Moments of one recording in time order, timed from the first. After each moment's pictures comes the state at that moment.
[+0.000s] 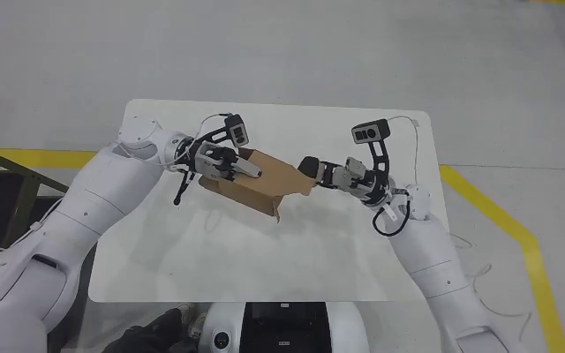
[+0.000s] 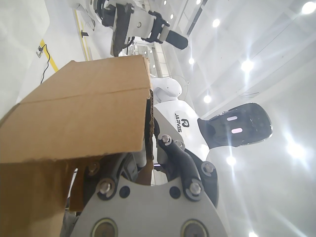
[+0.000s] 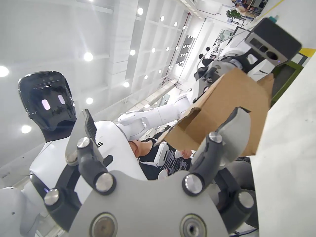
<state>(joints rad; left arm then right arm) 0.60 -0.85 -0.65 -1.22 -1.16 -0.02 -1.54 -1.07 -1.34 1.15 -1.33 0.89 -0.53 1.29</state>
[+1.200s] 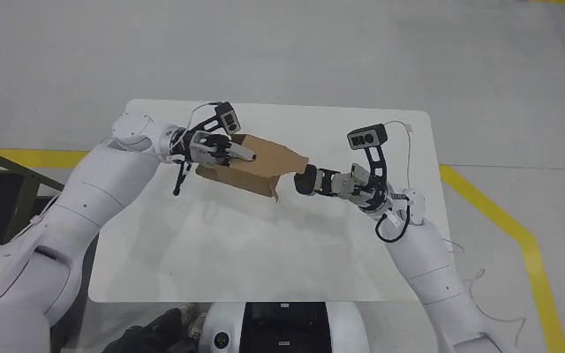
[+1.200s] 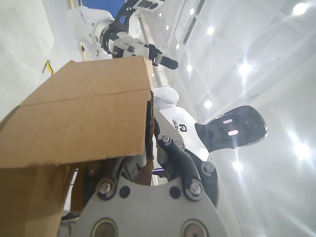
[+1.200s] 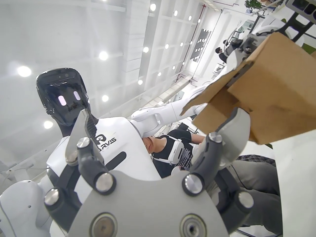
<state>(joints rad) 0.56 -0.87 -0.64 -1.09 -1.19 -0.10 -1.54 -1.11 -1.35 1.15 -1.37 0.96 -0.49 1.33</state>
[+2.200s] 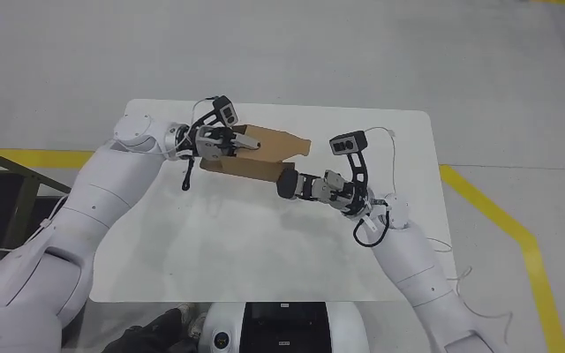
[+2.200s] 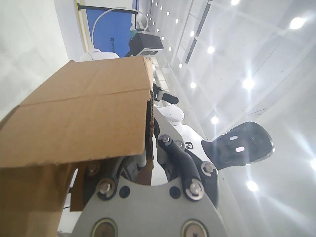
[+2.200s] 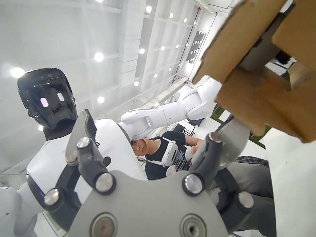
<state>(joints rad) 0.61 -0.92 -0.75 -1.06 -1.08 -0.08 -1.46 -1.09 -1.39 1.07 -1.33 0.88 -0.58 1.24</state>
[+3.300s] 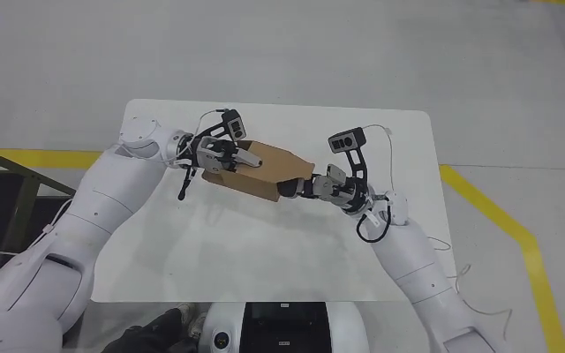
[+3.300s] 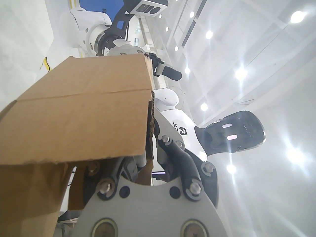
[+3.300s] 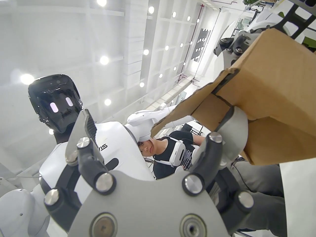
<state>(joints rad) 0.65 -0.92 -0.77 -1.14 -1.07 0.00 -1.54 -1.07 -1.39 1.07 -1.31 0.93 -0.53 1.27</state>
